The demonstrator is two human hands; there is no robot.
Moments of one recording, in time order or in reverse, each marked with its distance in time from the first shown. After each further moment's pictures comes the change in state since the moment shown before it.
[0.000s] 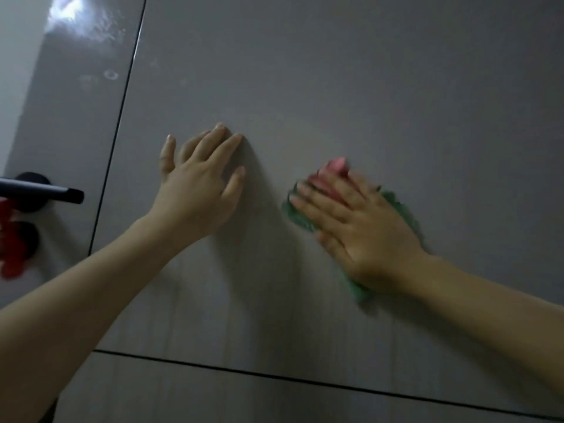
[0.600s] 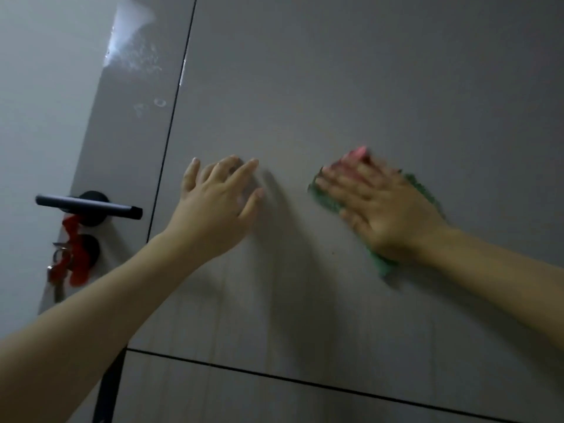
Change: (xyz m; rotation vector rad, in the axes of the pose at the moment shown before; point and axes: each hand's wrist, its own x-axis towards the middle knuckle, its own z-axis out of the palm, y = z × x) left_hand -0.013 -0.031 -0.021 0.081 -0.056 0.044; right_hand 0.039 0.015 -0.006 0.003 -0.015 0.023
